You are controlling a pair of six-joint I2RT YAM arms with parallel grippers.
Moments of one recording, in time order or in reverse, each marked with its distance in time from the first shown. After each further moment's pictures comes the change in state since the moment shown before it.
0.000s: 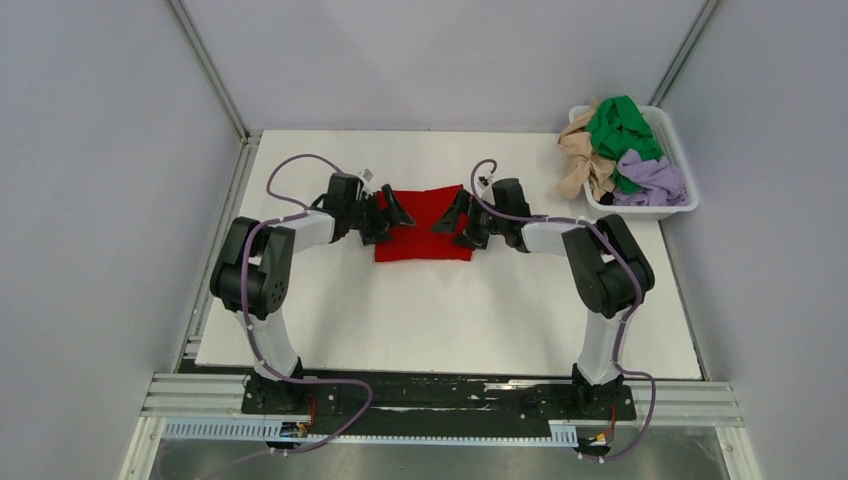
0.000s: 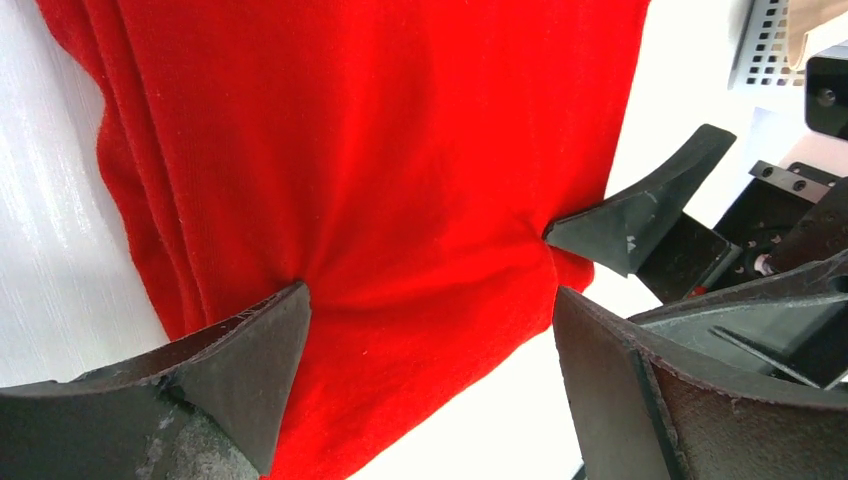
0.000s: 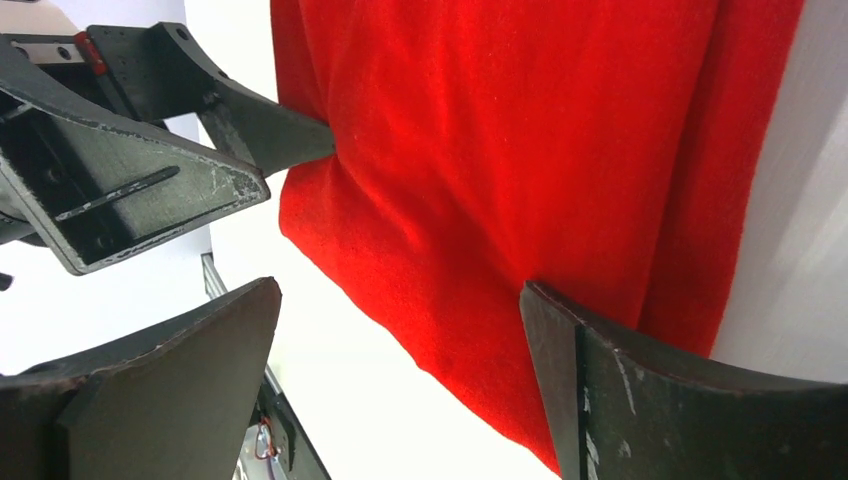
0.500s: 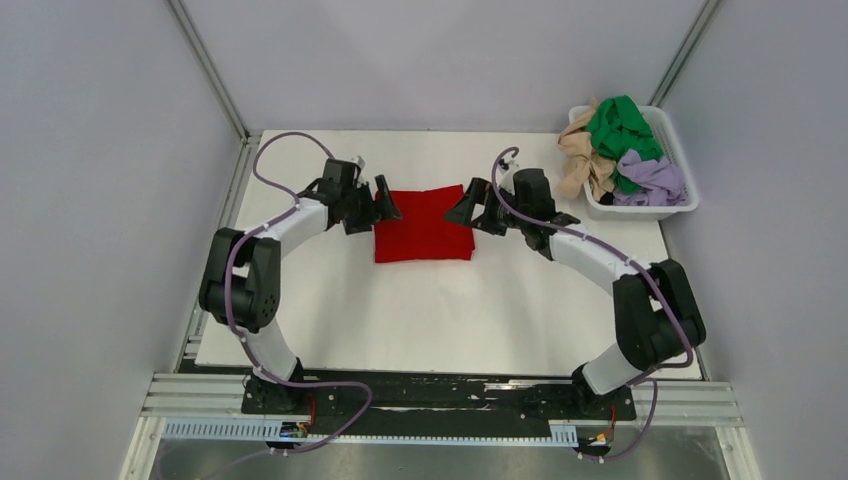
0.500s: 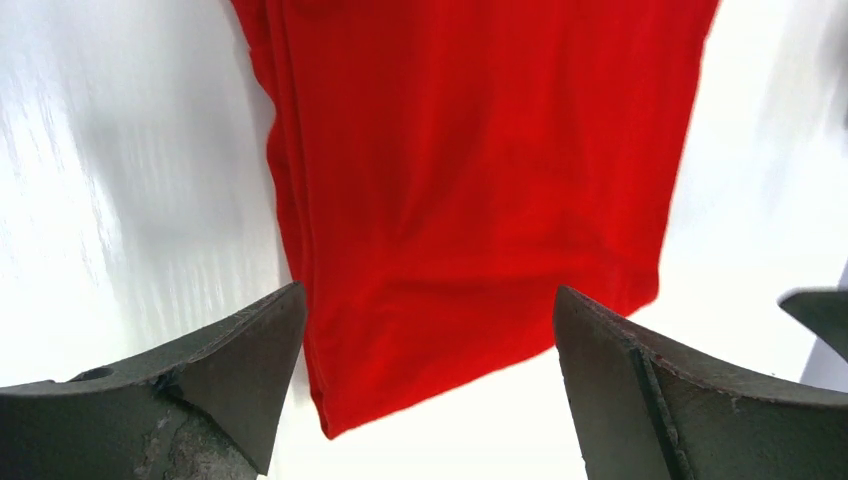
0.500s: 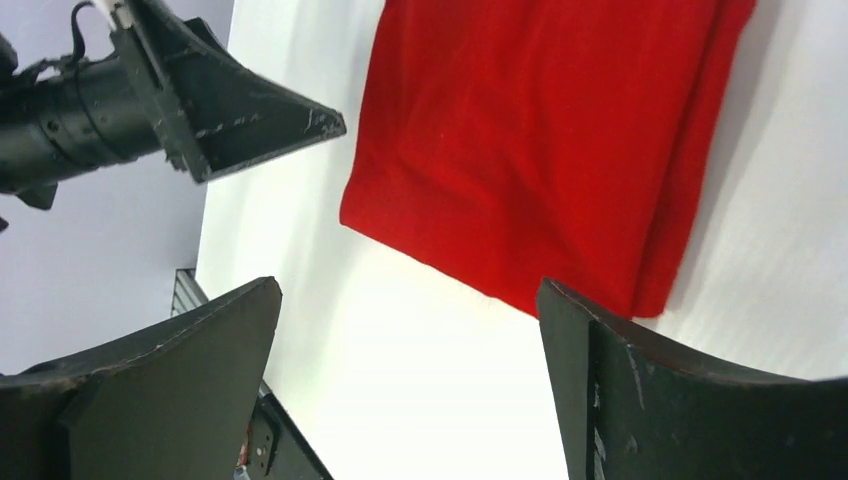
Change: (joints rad) left arm 0.000 -0.132 0.089 -0.283 -0.207 0.138; right arm 0.005 -0.341 -0.047 -0.177 0.117 -0.122
